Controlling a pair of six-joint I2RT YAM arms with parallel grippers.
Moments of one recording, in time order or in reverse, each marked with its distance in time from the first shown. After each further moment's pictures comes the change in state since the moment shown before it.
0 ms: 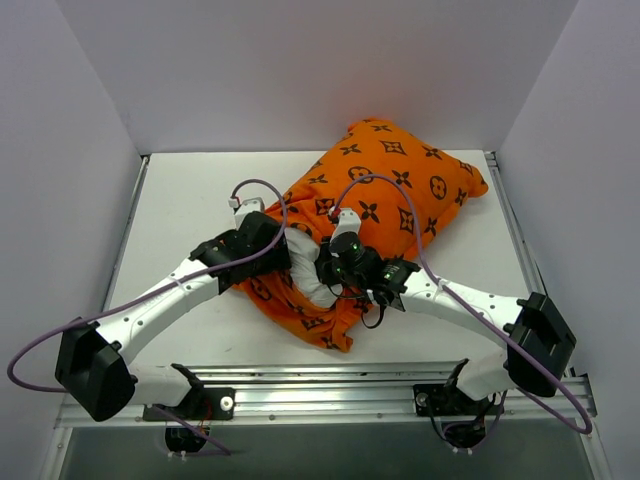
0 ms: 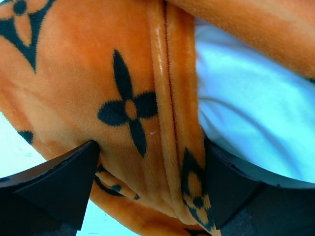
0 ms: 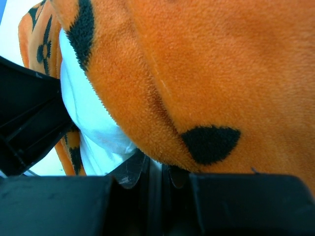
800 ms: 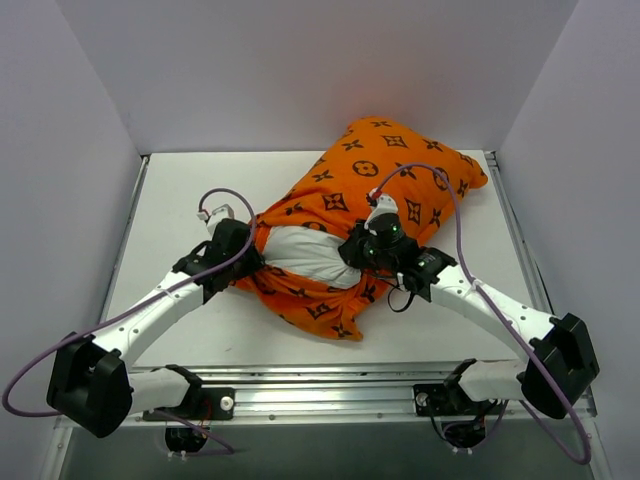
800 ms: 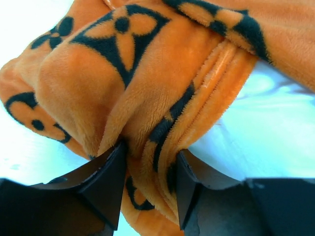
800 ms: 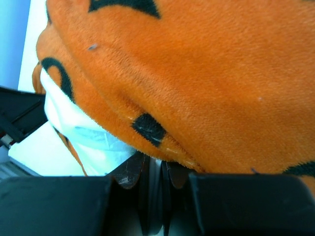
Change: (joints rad) left arm 0.173 -0.082 -0.207 0.193 0.056 -0.107; right arm -0.219 -0.137 -0.037 -0.065 -0.141 0.050
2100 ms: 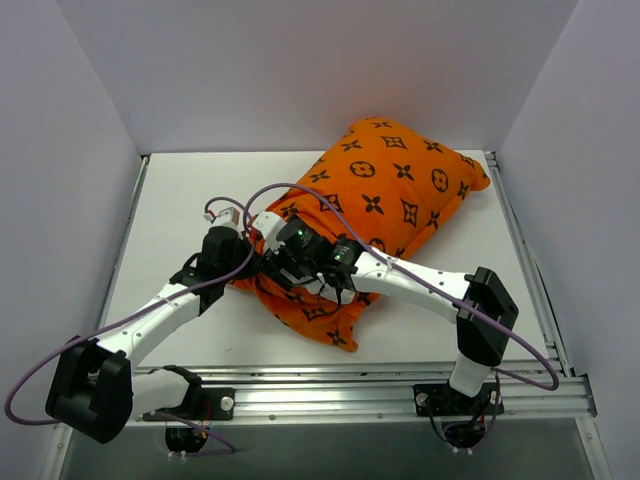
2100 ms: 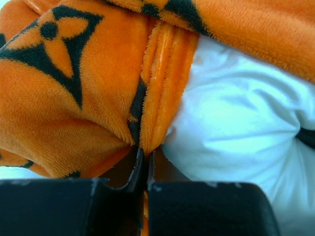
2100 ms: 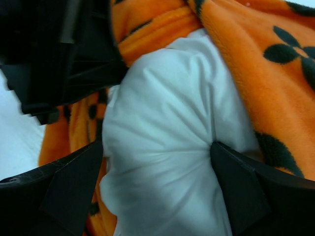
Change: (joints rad) left arm 0.077 -0.030 -0.186 0.357 0.266 0.163; right arm 0.323 0.447 0.477 -0.166 0.104 -0.814
